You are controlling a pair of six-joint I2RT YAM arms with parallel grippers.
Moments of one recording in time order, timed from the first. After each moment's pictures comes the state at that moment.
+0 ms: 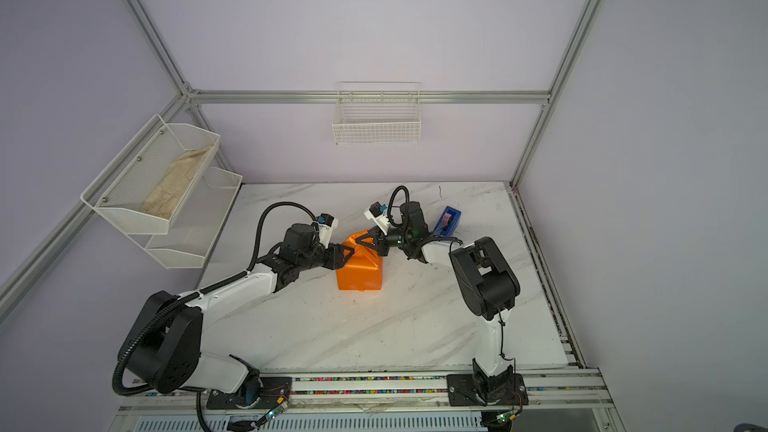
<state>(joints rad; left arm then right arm) -0.45 1.46 0.83 -0.05 0.28 -0.27 0.48 1.96 1.14 0.42 -1.02 0.00</state>
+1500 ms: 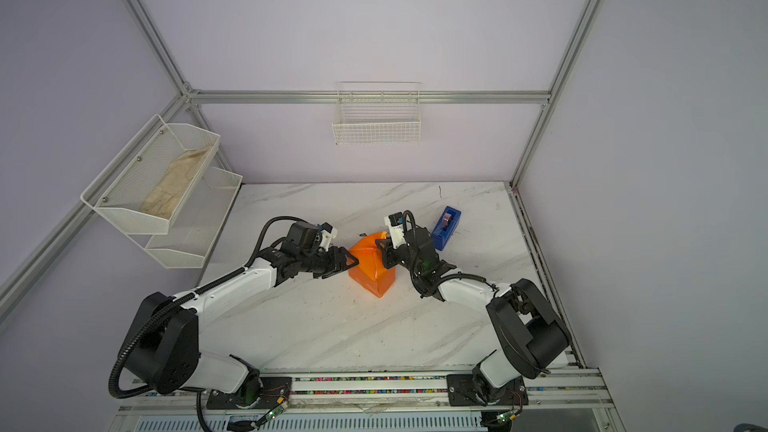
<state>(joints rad) -0.46 1.46 0.93 -0.31 0.47 -0.70 0.62 1.52 0.75 0.44 -0.22 0.23</state>
